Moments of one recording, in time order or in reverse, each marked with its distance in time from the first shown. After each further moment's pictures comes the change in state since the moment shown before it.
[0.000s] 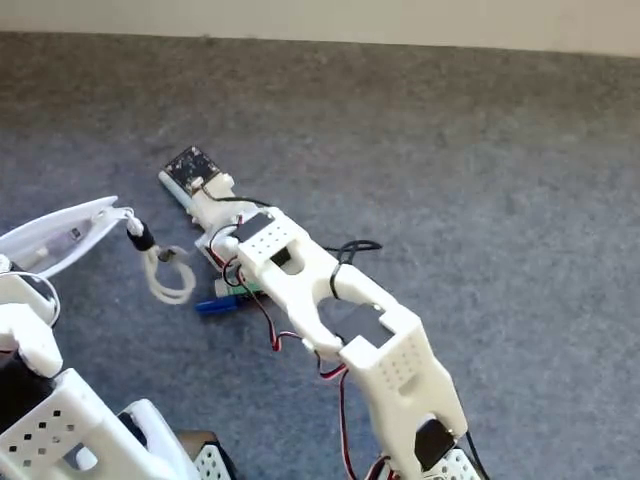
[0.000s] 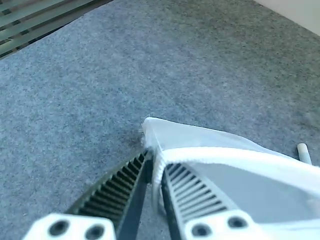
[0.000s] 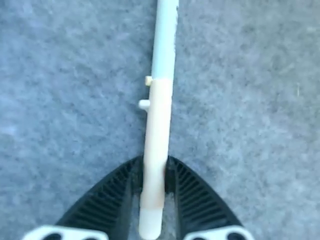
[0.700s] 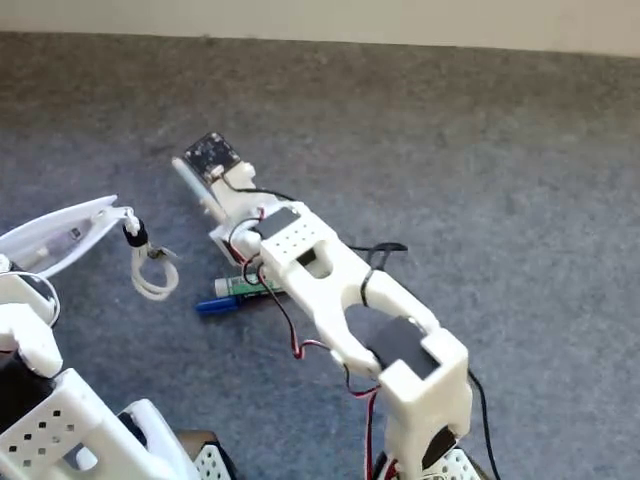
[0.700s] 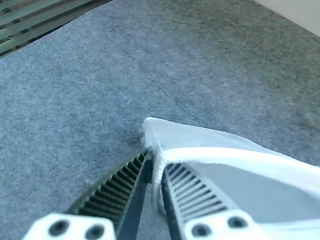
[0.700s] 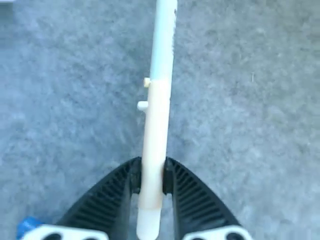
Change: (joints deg) left arm -0.1 0.0 0.0 0.0 0.4; right arm 3.3 -17.2 13.2 0.7 -1.4
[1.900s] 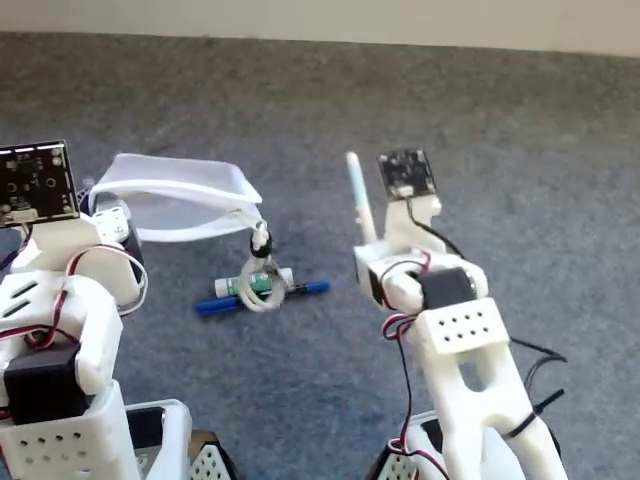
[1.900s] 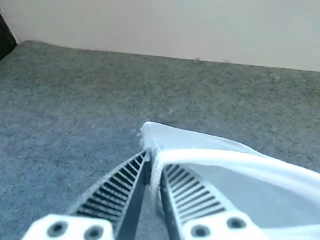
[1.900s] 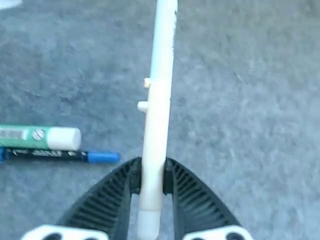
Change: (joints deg) left arm 34.1 0.0 -8.0 0.0 -3.6; right arm 25.2 -58.7 40.6 20.0 -5.4
